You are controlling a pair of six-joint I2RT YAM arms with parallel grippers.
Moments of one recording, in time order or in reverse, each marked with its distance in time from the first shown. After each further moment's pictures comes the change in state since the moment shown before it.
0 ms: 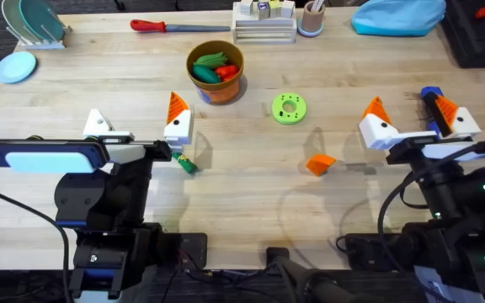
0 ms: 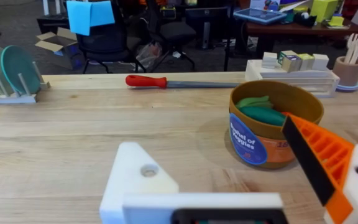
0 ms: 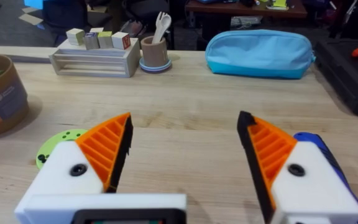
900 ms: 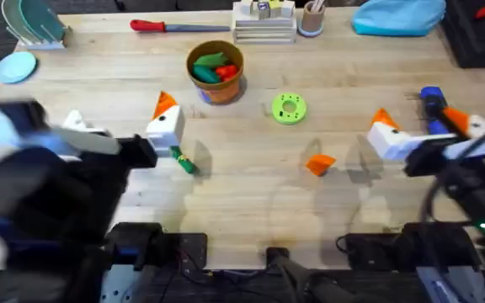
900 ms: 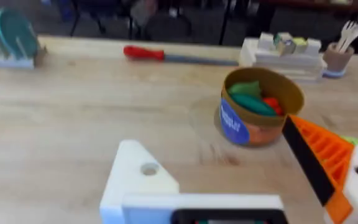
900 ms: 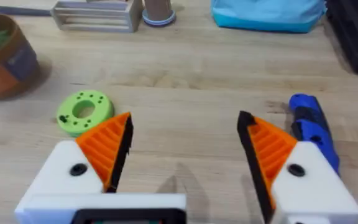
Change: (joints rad) left arm 0.000 0.127 0.370 -0.464 -0.005 -0.091; right arm 0.000 0.102 0.301 -0.452 -0.013 0.000
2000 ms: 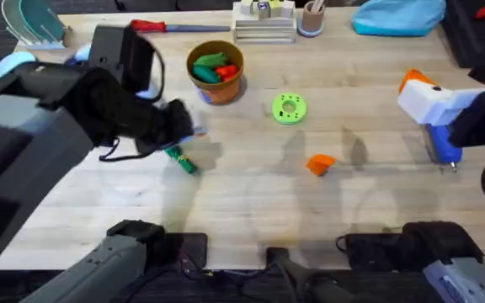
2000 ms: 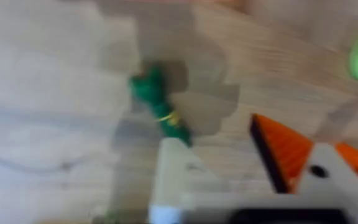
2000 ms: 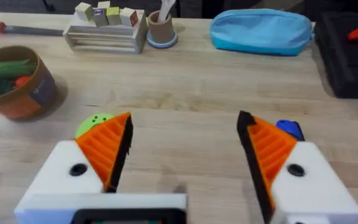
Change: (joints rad) left arm -0.145 0.974 0.448 -0.479 0.170 -0.392; right arm 0.000 0.340 0.400 -0.116 -0.004 -0.004
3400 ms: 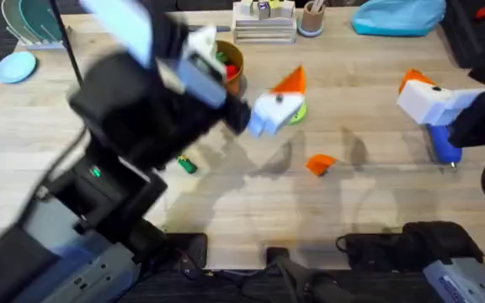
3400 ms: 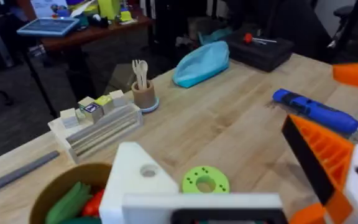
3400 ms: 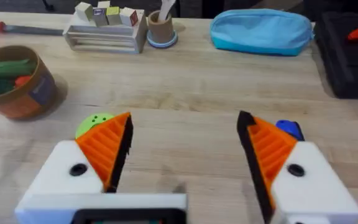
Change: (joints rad) left arm -0.420 -0.301 -0.335 1.192 0.044 0.513; right arm 0.000 0.000 0.000 0.000 0.000 -0.002
